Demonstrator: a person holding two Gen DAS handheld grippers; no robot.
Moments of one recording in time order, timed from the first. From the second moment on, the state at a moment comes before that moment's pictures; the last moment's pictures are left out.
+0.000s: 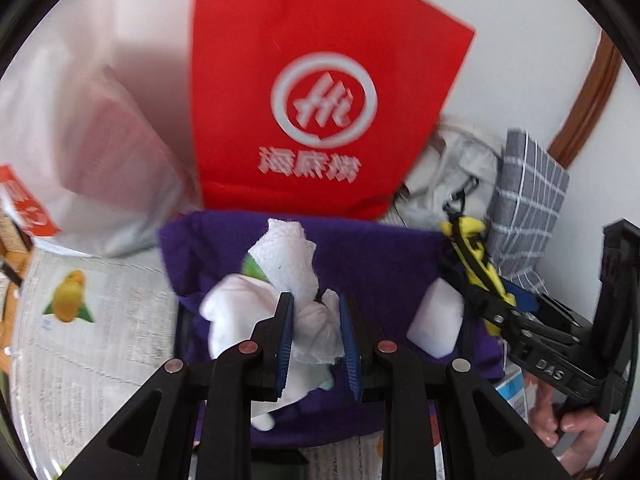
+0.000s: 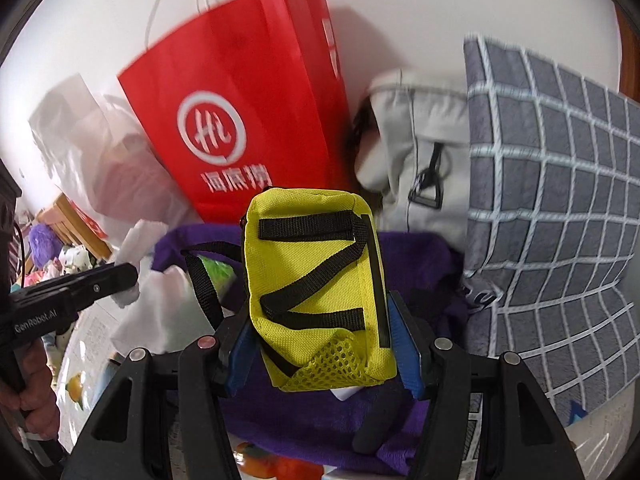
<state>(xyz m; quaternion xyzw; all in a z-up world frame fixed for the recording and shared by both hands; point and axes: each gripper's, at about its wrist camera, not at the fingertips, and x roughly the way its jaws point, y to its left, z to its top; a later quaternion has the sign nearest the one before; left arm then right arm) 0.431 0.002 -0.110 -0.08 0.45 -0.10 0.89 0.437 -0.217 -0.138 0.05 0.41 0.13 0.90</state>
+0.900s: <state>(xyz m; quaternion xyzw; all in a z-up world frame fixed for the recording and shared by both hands) 0.463 -0.030 -0.163 -0.07 0.51 -0.13 0.85 0.462 -0.203 -0.195 0.01 0.49 0.13 0.86</state>
